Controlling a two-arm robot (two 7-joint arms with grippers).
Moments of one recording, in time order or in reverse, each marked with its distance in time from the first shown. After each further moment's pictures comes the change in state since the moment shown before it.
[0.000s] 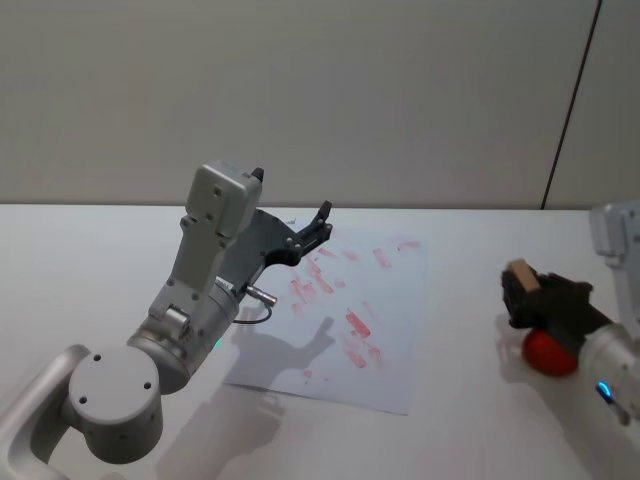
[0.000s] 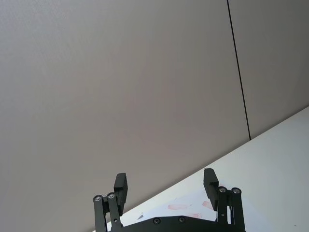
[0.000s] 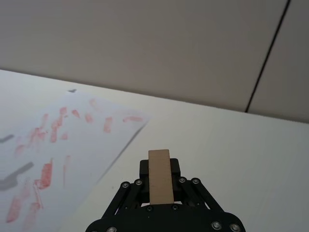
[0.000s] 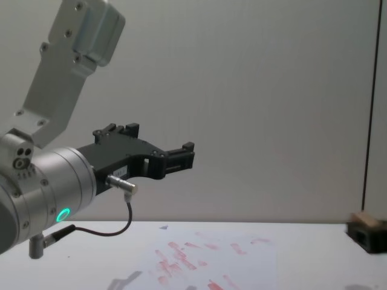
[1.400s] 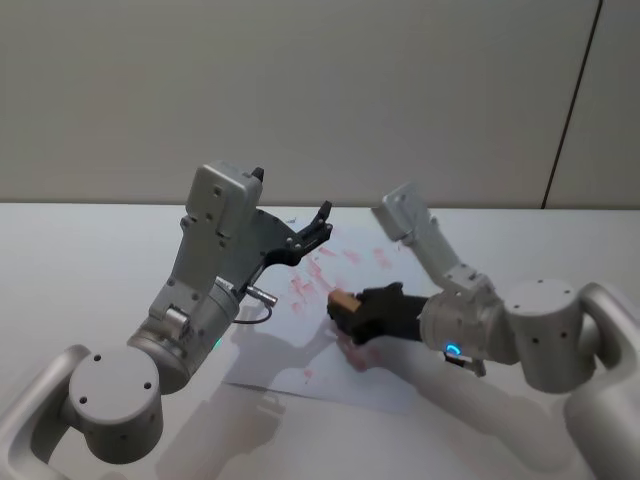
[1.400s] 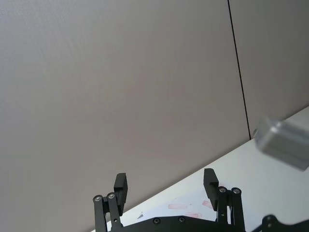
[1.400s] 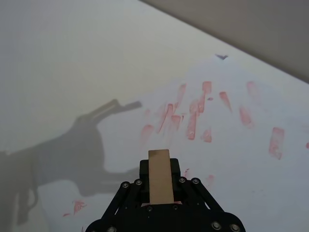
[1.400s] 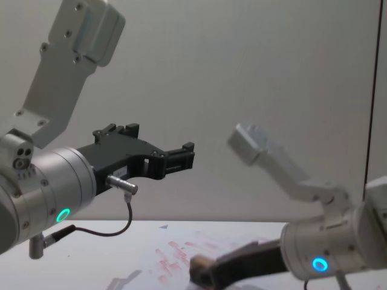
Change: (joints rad) left arm 0.000 0.000 0.000 0.000 0.000 0.000 0.000; right arm 0.388 -0.223 -0.167 0.470 -0.275 0.102 0.503
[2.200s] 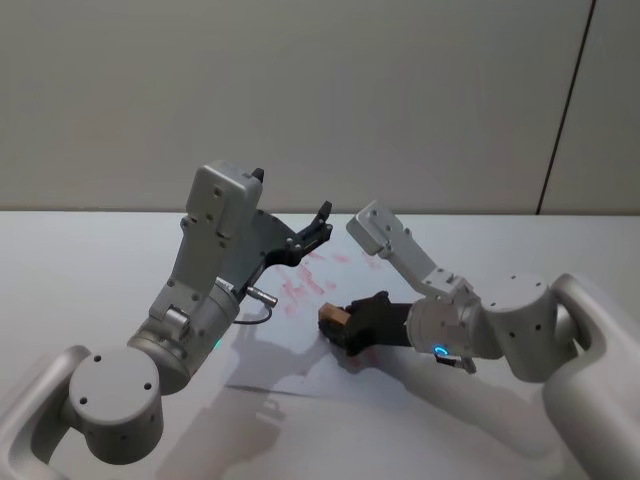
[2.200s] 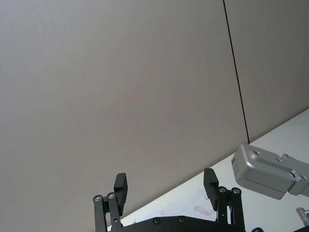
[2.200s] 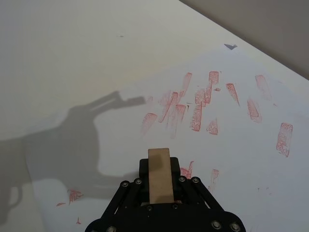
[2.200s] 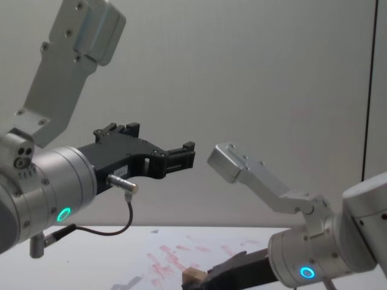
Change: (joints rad) left arm 0.000 0.000 0.000 0.000 0.000 0.000 0.000; right arm 0.082 -0.031 -0.033 0.165 -0.097 -0.048 0.070
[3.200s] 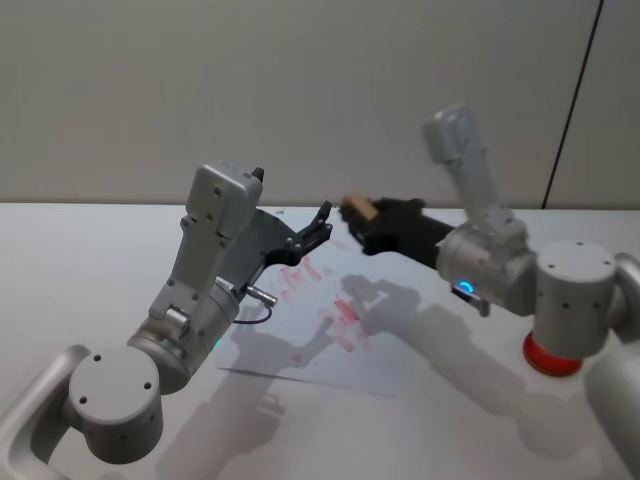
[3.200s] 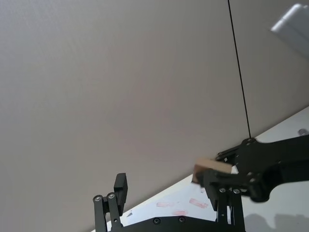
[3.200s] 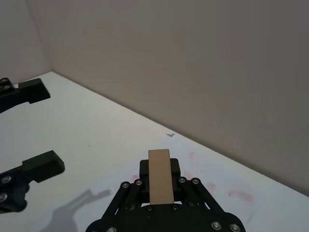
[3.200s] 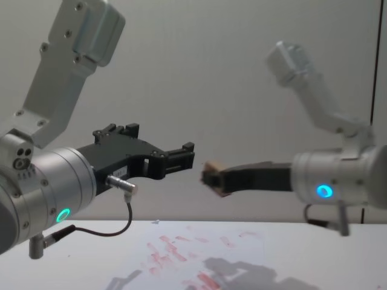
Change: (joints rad) left arm 0.000 0.000 0.000 0.000 0.000 0.000 0.000; right arm -0.061 0.042 0.080 -0.239 0.266 -0.099 -0.215
